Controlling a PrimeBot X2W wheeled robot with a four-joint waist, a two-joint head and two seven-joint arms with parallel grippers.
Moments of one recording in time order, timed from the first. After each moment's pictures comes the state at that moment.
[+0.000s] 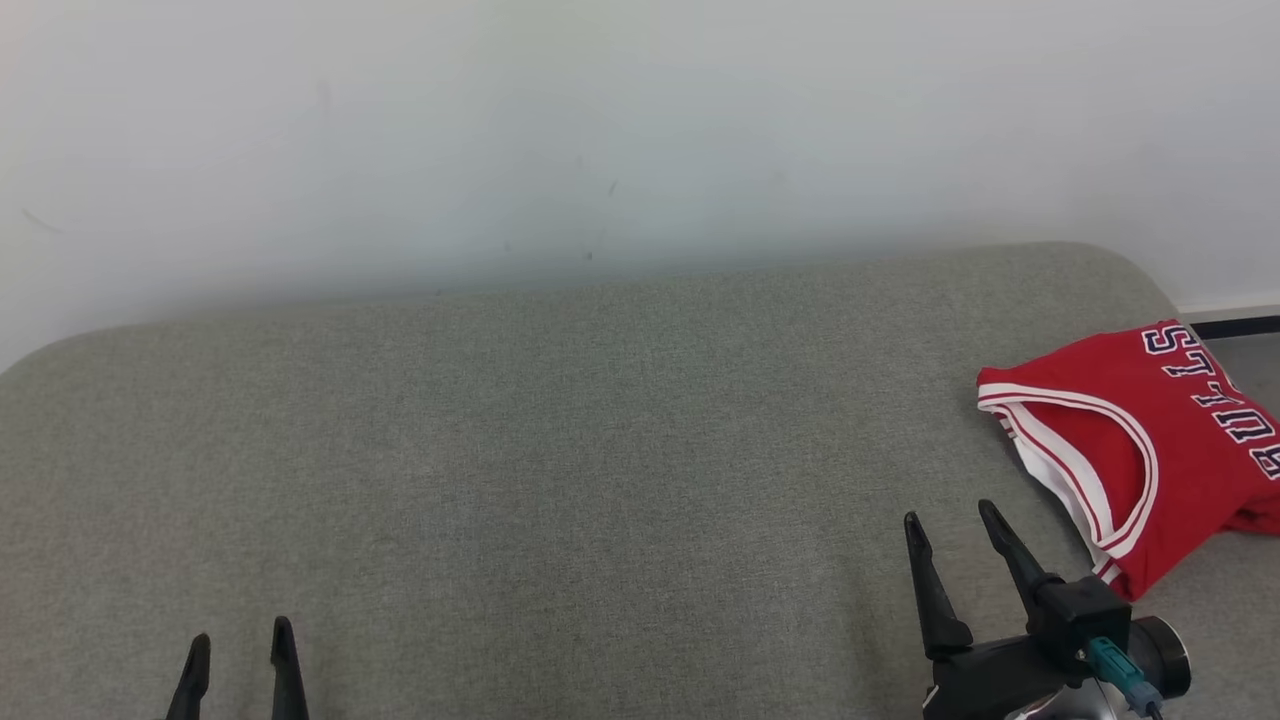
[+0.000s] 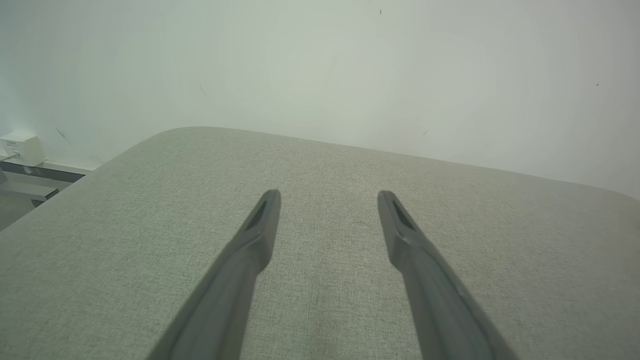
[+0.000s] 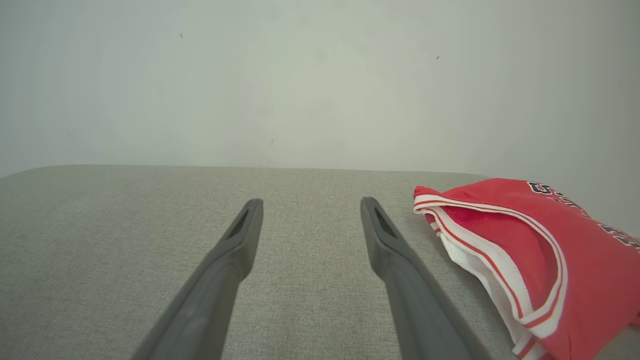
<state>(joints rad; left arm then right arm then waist) 0.07 0.05 0.15 0.19 -0.19 -0.06 -0.26 -0.14 -0.08 0.07 0.39 0.07 0.13 -0.26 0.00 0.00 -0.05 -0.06</state>
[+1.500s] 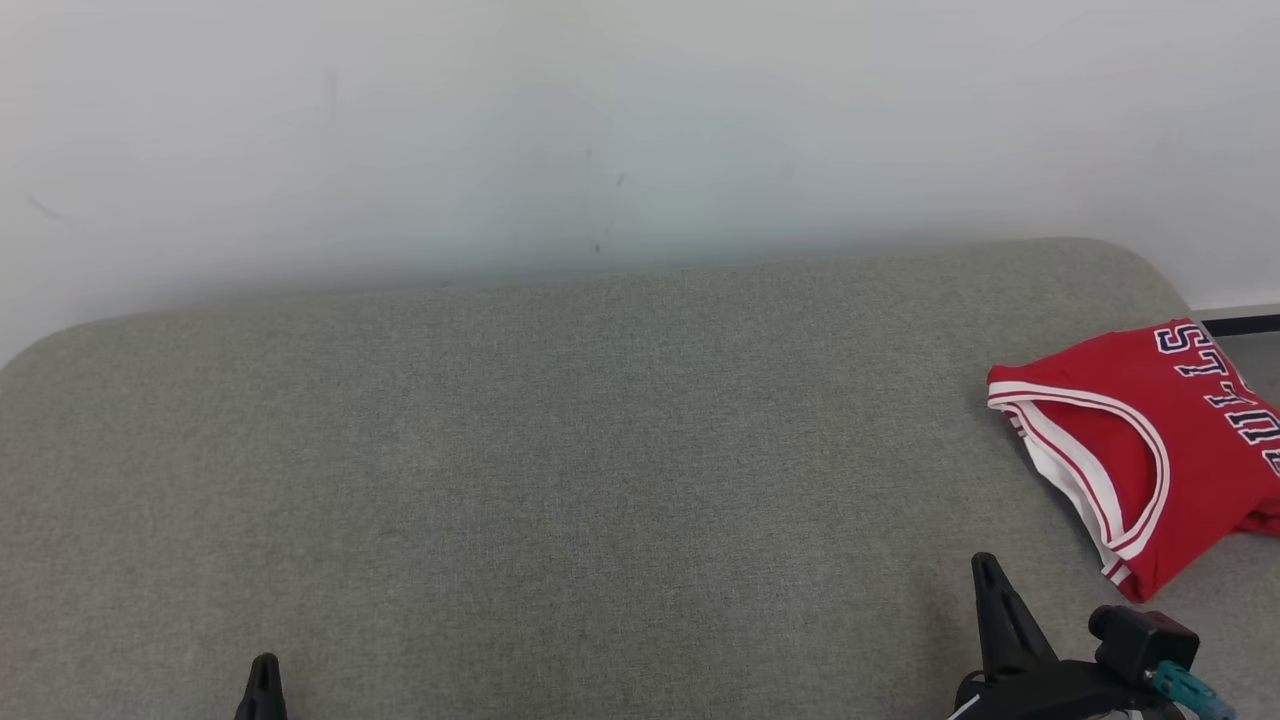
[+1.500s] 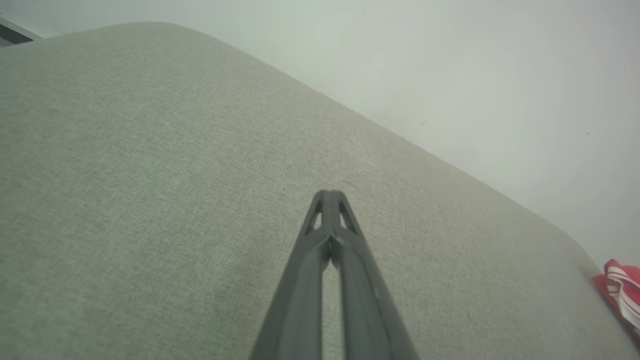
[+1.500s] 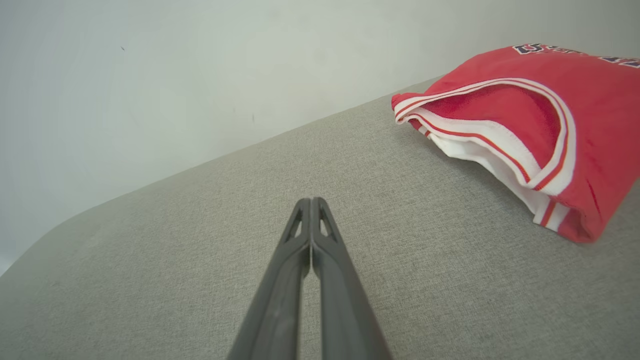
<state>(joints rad) 0.07 0.04 0.12 0.24 -0.50 -0.07 -0.17 -0.09 -0.06 0.03 0.40 0.39 0.13 -0.17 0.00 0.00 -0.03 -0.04</state>
